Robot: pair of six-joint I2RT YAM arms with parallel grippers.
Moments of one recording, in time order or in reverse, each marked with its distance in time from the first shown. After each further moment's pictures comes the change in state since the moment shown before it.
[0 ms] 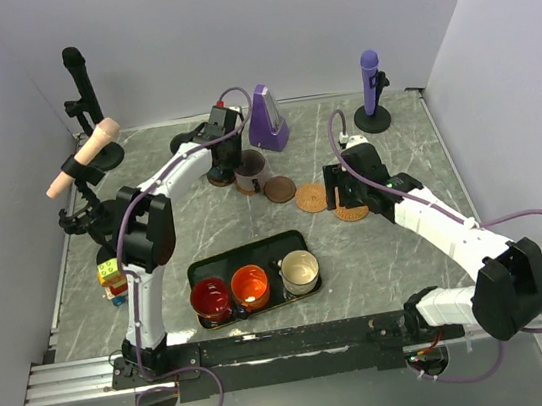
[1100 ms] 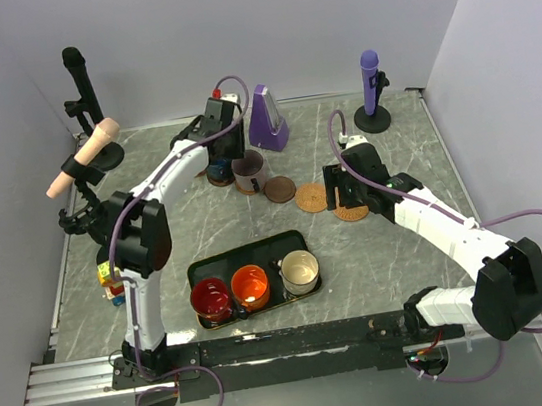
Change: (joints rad) left arm -0.006 -0.054 0.018 0.019 -0.006 -0.008; right arm 0.000 0.000 0.000 0.000 0.000 -0.008
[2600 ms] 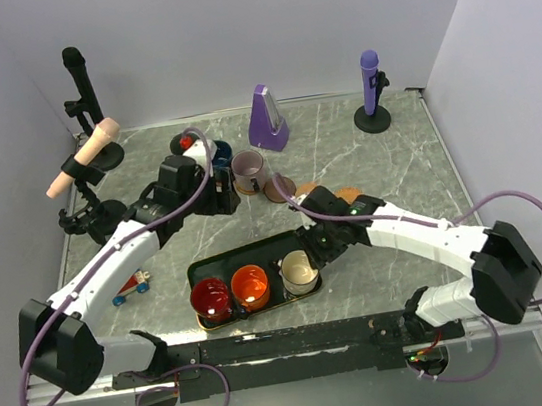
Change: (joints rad) left arm -0.038 -0.804 -0.802 0.158 0.194 -0.032; right arm 0.359 0.060 -0.024 -0.253 -0.219 -0.034
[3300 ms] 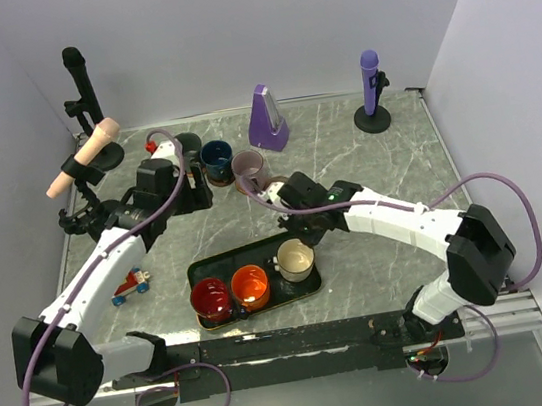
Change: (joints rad) left arm 0.125 -0.069 -0.053 -0.009 -0.143 -0.069; right arm 0.026 0.172 0.205 -0.003 0.091 -0.299
